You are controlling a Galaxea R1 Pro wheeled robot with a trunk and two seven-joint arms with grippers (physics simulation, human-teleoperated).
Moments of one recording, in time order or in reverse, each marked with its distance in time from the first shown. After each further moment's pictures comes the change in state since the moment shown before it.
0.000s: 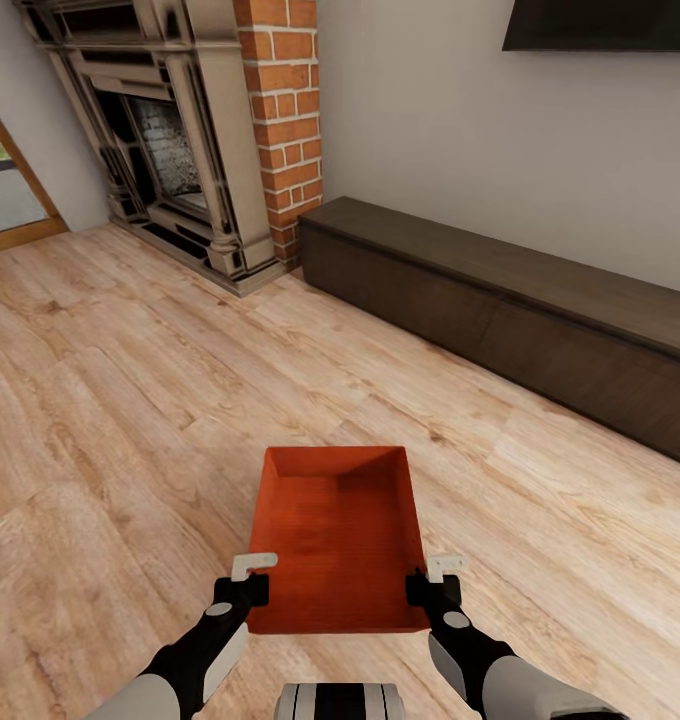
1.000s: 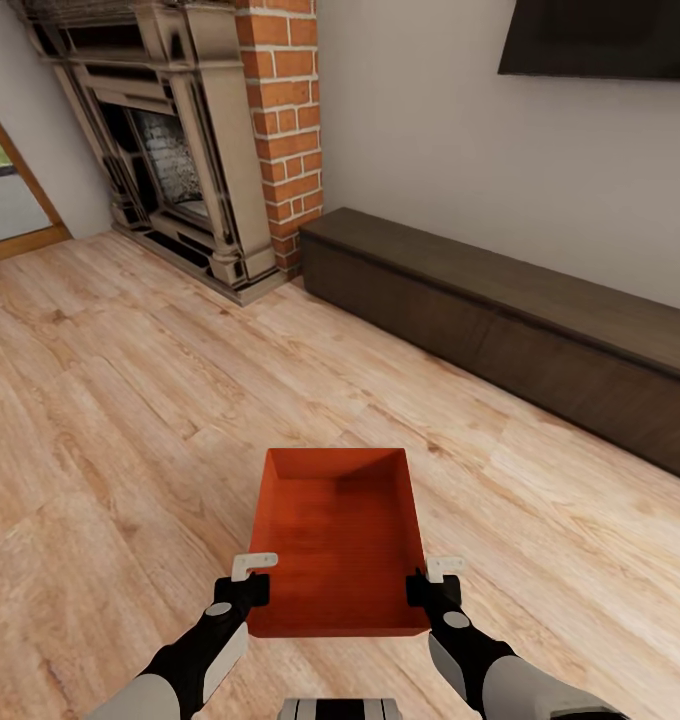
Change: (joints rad) left arm 0.000 0.000 0.005 0.000 -0.005 0.000 -0.007; right arm 0.000 0.000 -0.002 0.000 0.000 0.002 0.000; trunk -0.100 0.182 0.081
